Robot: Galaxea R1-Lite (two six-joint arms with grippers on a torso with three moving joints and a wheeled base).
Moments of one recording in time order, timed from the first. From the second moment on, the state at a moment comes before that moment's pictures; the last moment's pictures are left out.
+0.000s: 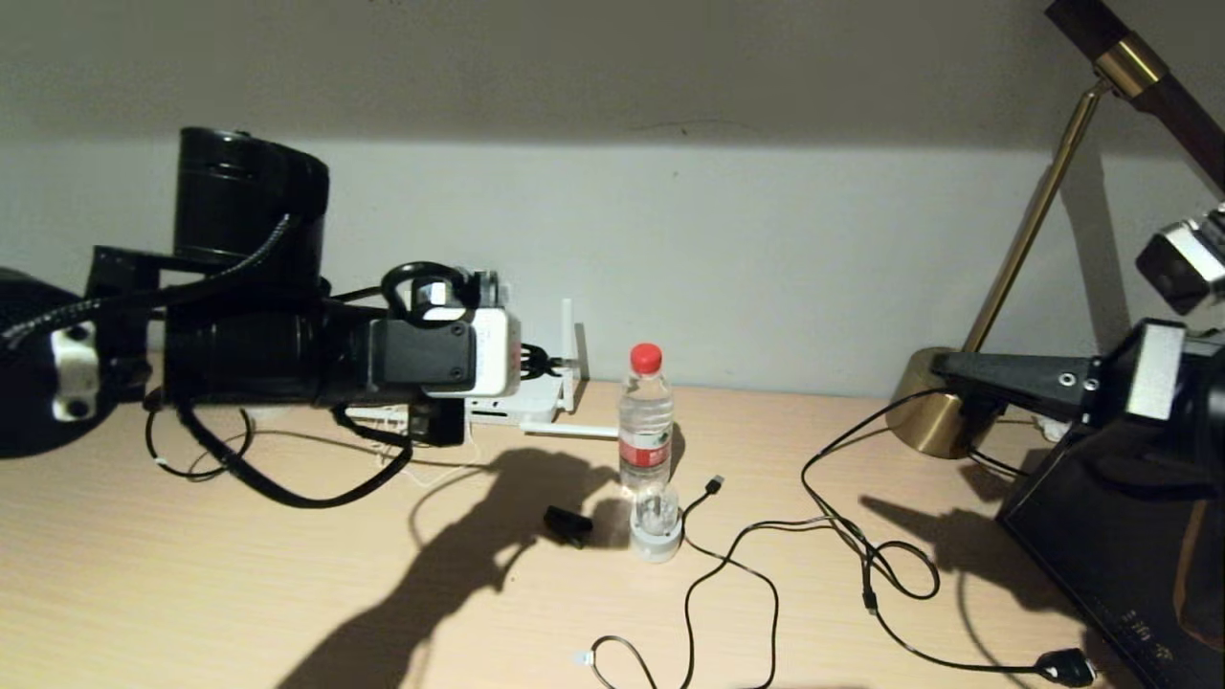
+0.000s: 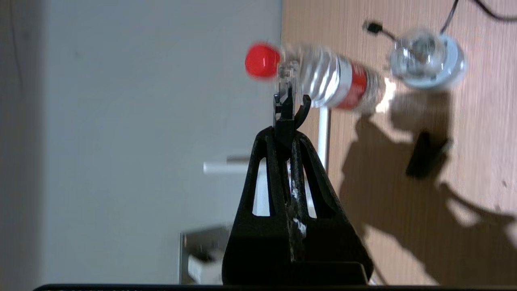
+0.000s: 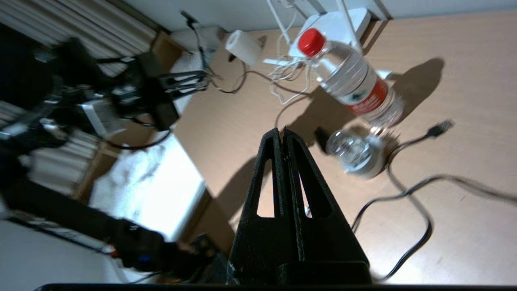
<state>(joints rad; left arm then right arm) -0.45 1.61 -1.23 0.01 -0.34 1.36 0.17 1.31 -0.71 -0.49 0.71 0.65</state>
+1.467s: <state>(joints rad) -0.64 1.77 -1.41 0.01 -0.30 1.33 0.63 1.58 -0.86 -0.62 0.29 0.50</state>
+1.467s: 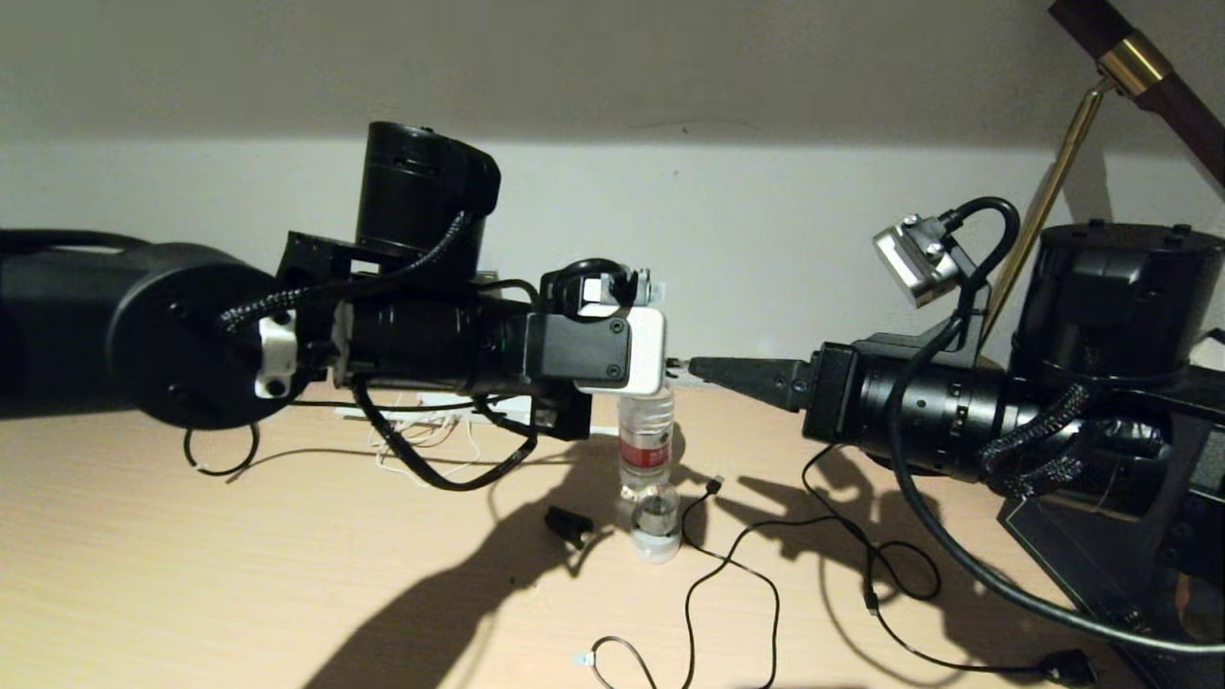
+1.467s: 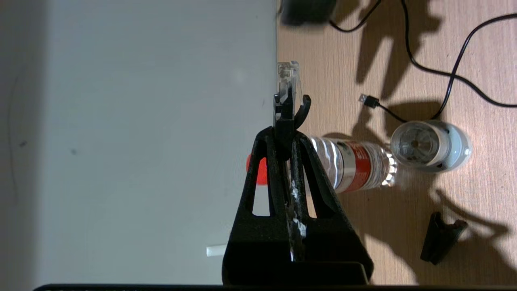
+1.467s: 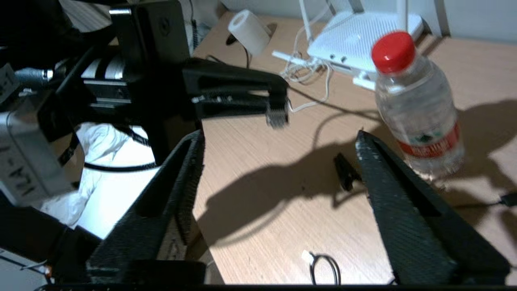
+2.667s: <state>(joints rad) -0.69 1.72 -1.36 -0.01 -0.30 1.33 0.64 1.62 -0.89 -0.64 0.26 0.50</state>
